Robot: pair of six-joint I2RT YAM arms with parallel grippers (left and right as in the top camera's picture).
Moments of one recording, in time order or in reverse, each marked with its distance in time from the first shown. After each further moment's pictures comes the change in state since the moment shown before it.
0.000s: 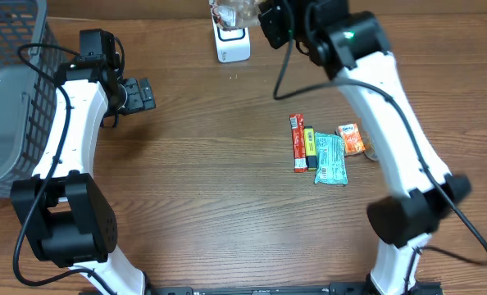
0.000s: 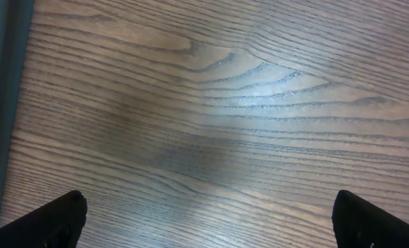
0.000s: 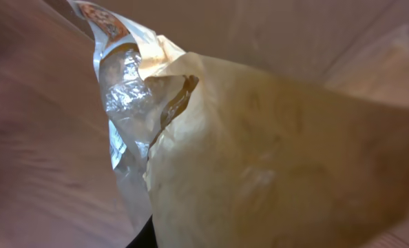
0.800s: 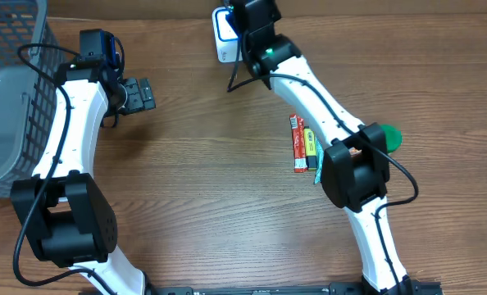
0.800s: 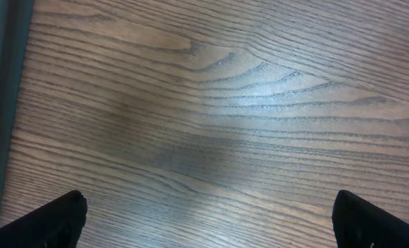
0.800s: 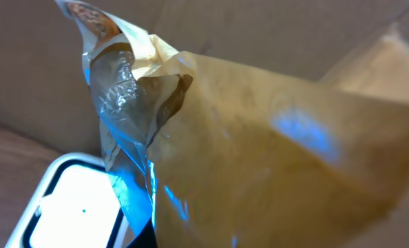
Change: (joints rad) left arm 0.000 0.000 0.000 0.000 0.000 0.000; right arm 0.092 0.370 -0.004 0.622 0.517 -0.100
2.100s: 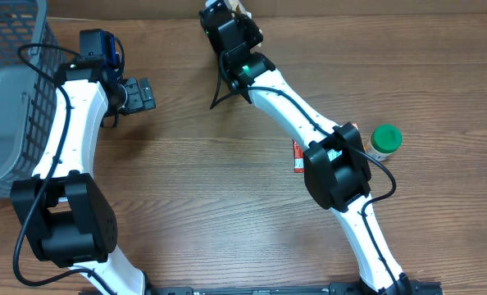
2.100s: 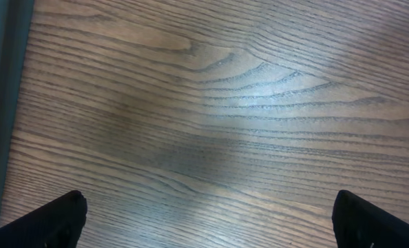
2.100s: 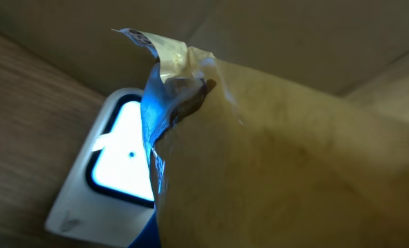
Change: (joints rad) left arm 0.000 0.000 0.000 0.000 0.000 0.000; right arm 0.083 0.077 0.000 -0.097 0.073 0.005
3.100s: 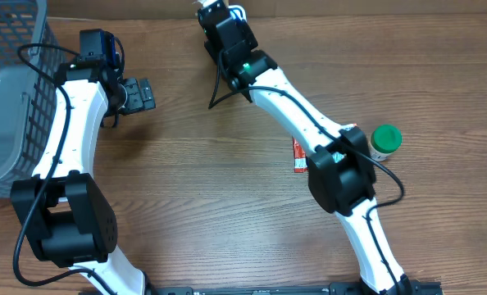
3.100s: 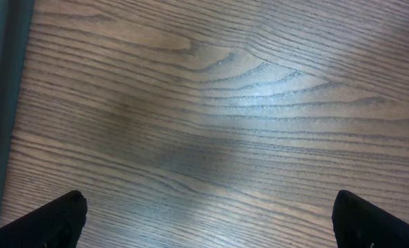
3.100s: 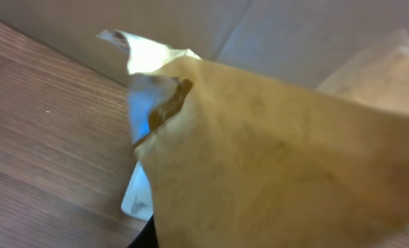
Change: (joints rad) left arm 0.000 0.000 0.000 0.000 0.000 0.000; right arm 0.003 -0.095 0.000 -0.147 -0.151 0.172
